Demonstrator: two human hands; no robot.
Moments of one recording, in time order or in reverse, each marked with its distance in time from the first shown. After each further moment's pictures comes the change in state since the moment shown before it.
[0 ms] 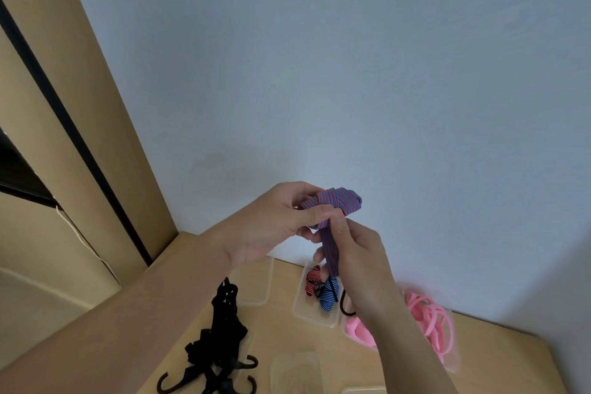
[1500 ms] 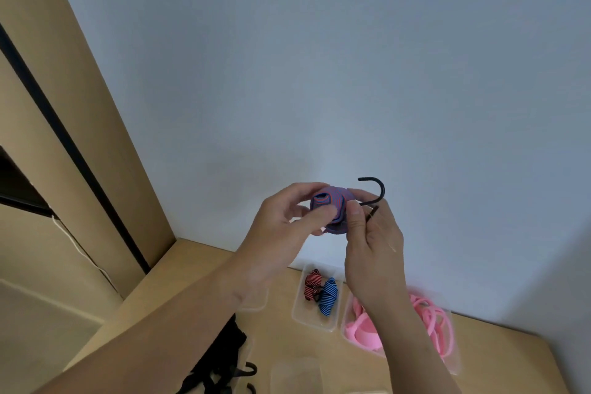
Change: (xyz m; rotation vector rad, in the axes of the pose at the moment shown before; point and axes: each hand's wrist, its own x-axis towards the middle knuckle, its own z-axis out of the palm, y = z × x) left_hand -0.004 -0.015 0.029 -0.016 0.295 0.232; right_hand 0.011 0.004 -0.011 -0.208 0.214 -0.455
